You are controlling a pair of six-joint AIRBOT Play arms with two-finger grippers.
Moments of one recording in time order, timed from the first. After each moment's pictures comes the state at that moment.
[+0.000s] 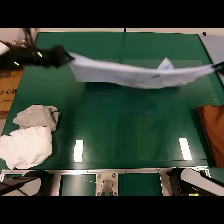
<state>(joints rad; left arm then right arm) -0.02 -1.23 1.49 0.67 -1.06 -1.26 -0.66 -1.14 1.42 -0.74 1.26 1.29</state>
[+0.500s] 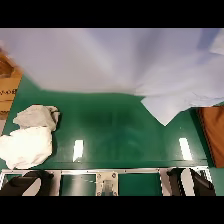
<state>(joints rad) -0.02 -0.84 1.98 0.75 -1.03 -1.21 -0.66 -0.56 1.65 -0.74 0.86 1.33</state>
